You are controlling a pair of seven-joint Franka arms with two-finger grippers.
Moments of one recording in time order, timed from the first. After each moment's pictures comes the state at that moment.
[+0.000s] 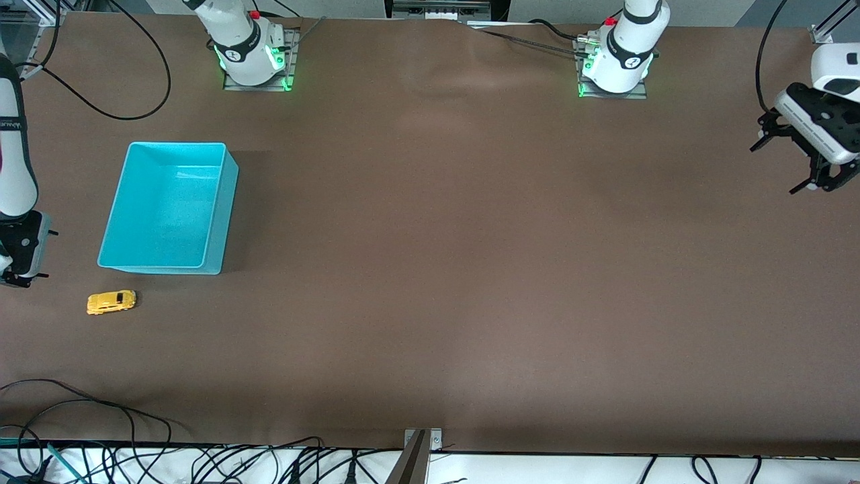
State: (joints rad) left arm 0.01 -0.22 0.11 -1.95 -0.02 1.83 1.14; right arm -0.44 0.60 0.06 -1.53 -0.21 2.08 -1.86
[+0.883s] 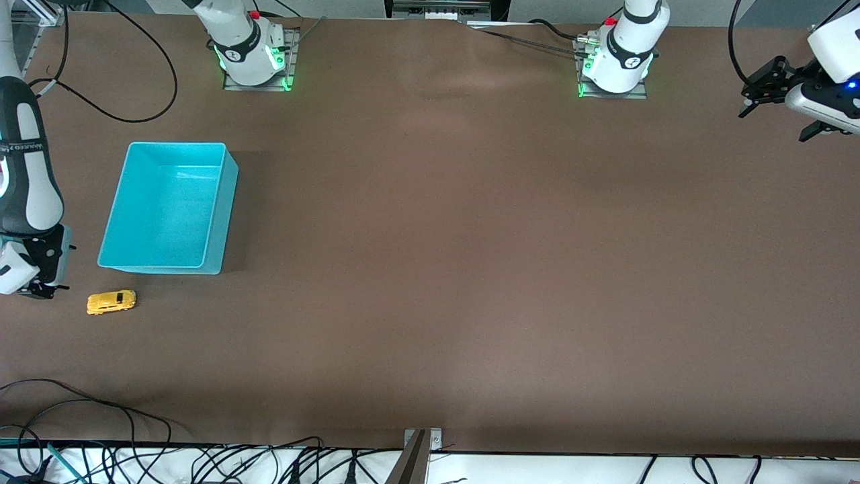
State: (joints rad) left arm -0.01 -0.15 0.00 -1.70 0.03 1.47 0.40; right arm -0.45 0.69 0.06 -1.53 -0.21 2.20 -1.89
